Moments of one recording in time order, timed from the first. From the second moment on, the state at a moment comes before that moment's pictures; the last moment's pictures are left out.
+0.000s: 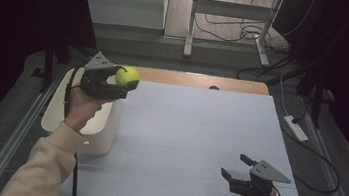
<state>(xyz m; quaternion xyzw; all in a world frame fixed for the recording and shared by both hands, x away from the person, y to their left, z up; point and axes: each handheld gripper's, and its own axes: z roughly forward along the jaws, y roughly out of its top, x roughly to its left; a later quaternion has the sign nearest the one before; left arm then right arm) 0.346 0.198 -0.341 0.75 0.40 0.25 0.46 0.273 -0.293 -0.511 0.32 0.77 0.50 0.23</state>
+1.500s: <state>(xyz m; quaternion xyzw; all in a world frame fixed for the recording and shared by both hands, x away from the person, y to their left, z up) 0.331 0.263 -0.366 0.72 0.47 0.27 0.43 0.272 -0.292 -0.511 0.32 0.77 0.50 0.23</state>
